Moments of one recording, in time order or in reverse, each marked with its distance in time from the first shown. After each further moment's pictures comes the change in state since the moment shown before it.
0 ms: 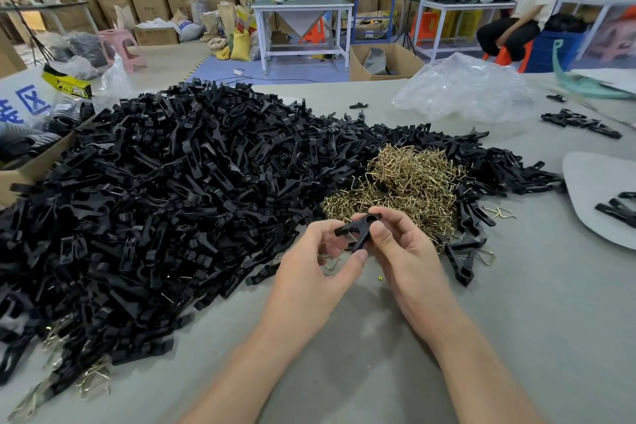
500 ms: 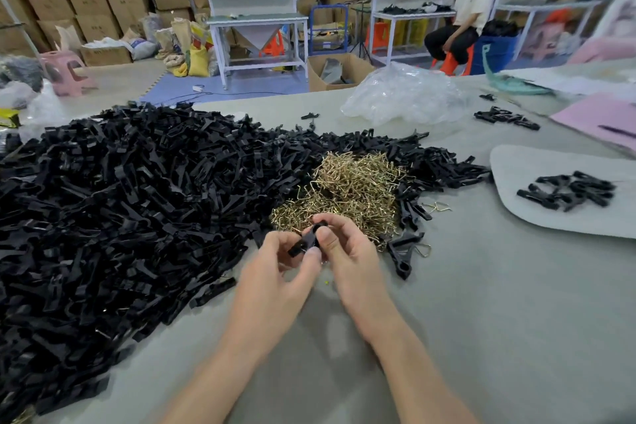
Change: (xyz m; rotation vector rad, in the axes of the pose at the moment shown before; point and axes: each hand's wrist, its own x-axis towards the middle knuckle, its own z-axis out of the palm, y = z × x) left_hand 0.001 0.015 0.015 0.061 0.013 0.001; right_hand -0.009 -0.006 0.004 -0.247 0.059 -0.098
